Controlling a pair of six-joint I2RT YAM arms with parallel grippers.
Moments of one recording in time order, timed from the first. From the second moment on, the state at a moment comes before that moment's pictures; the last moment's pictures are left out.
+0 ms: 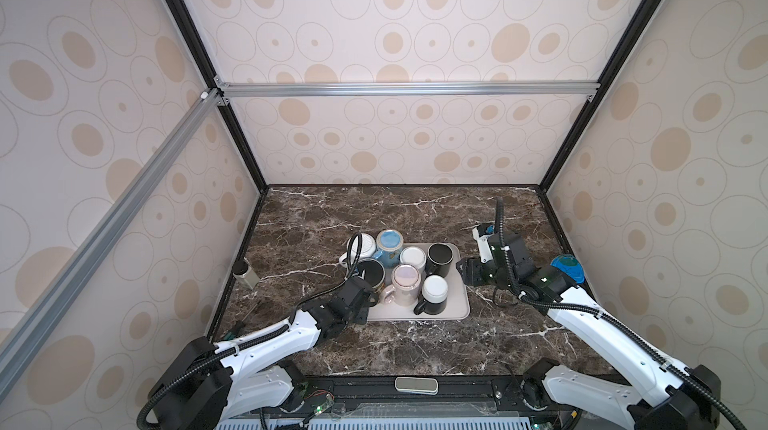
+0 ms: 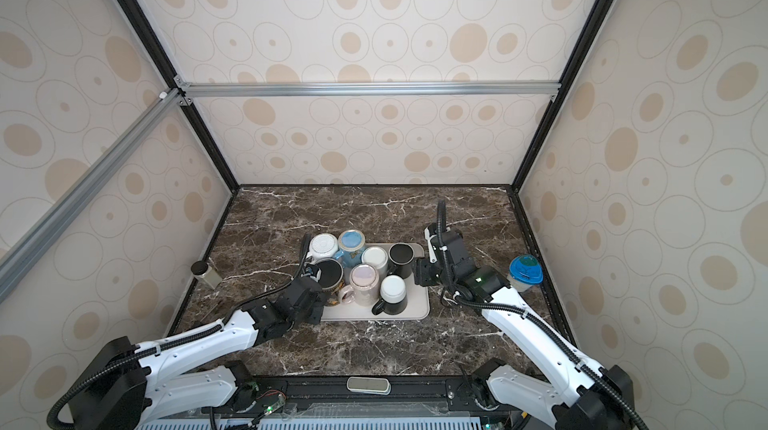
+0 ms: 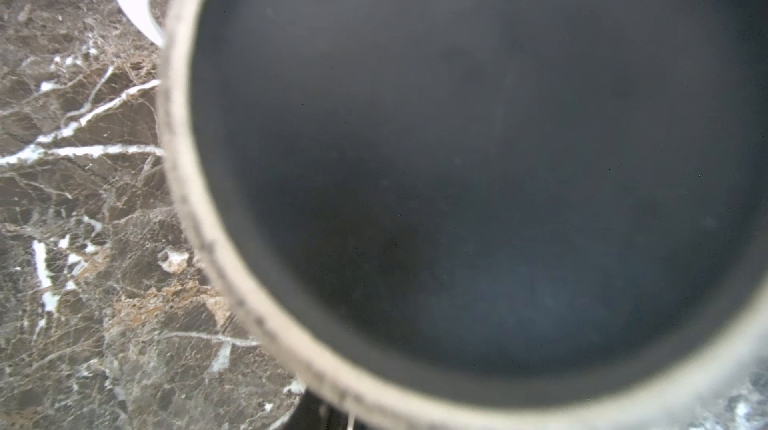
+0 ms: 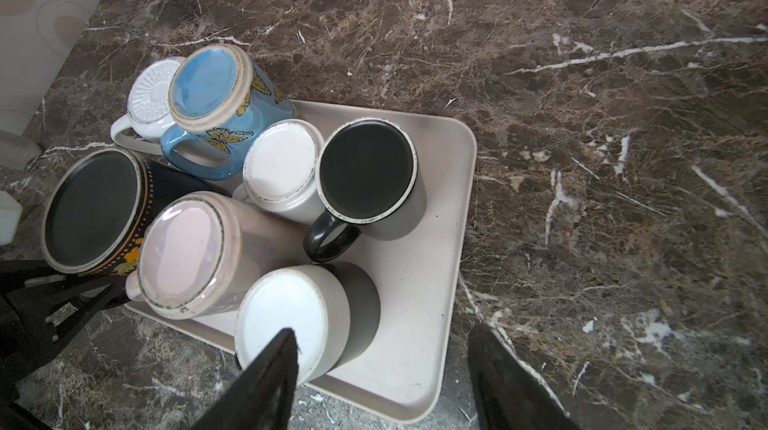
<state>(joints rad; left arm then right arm) -0.78 1.12 0.51 -0.36 -0.34 -0.46 0.53 1.06 0.89 -0.60 0.05 0.35</state>
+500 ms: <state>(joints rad) -0.78 1.07 0.51 -0.40 -0.35 -0.46 0.56 1.05 0.87 -0.59 0.02 0.37</state>
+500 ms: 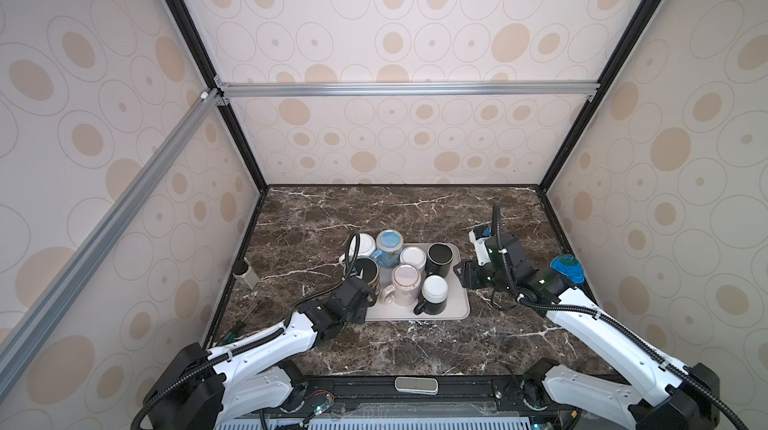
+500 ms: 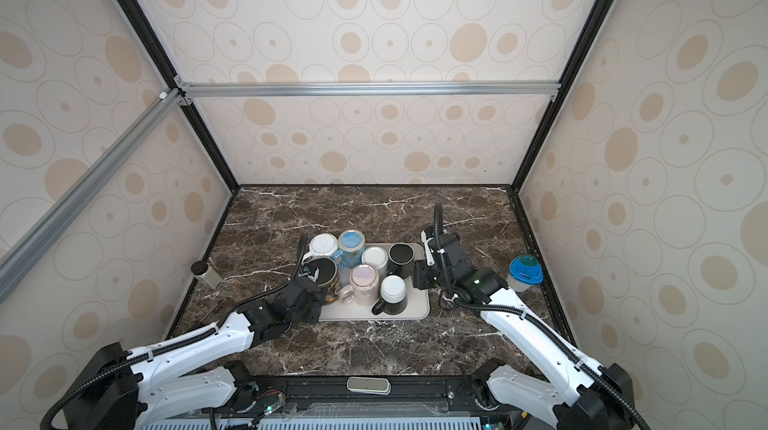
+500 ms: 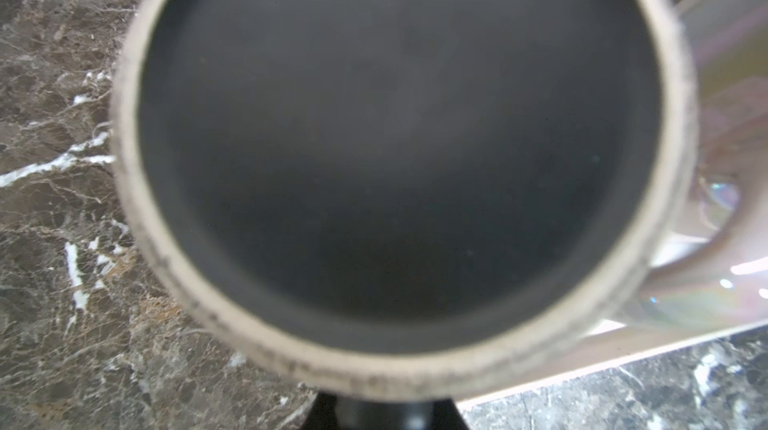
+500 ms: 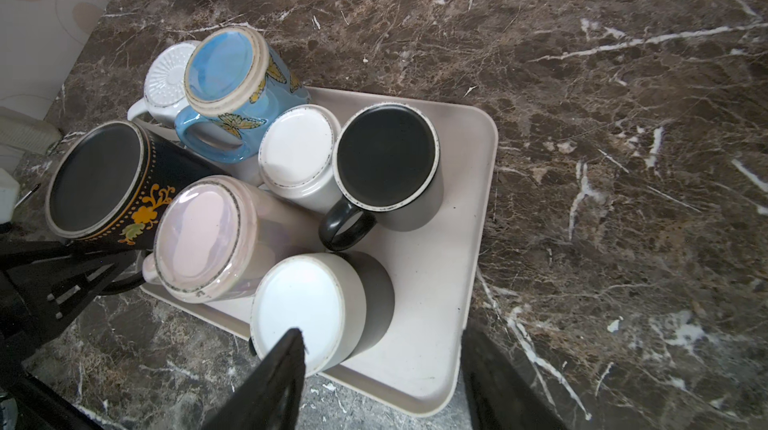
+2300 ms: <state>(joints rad) -0.61 1.06 0.40 0.98 0.46 -1.10 0.62 0.92 0.63 0.22 -0.51 0.83</state>
